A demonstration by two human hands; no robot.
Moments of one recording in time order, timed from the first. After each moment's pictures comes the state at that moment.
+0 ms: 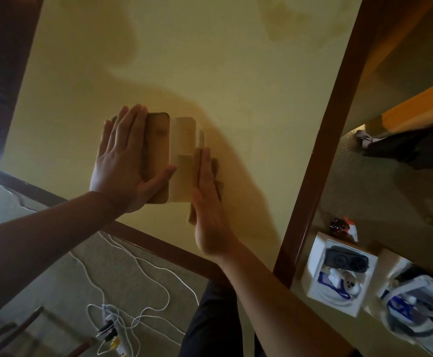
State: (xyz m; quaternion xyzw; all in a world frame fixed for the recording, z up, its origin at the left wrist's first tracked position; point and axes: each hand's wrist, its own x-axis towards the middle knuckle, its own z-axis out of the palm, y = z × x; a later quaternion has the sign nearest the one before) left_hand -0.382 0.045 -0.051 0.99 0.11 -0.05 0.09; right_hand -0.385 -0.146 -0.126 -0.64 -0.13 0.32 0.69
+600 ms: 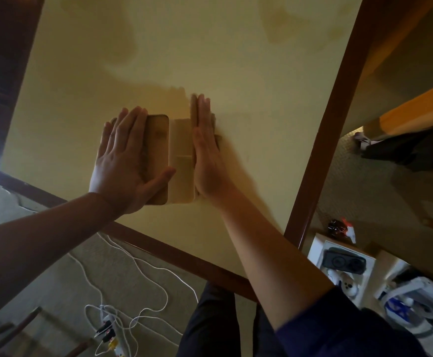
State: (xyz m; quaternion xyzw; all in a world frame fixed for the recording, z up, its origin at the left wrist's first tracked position) left_hand -0.381 0.044 -0.050 0.99 0.12 -0.05 0.10; right_hand -0.296 -0.101 -0.131 -0.69 -0.17 0.25 0.66
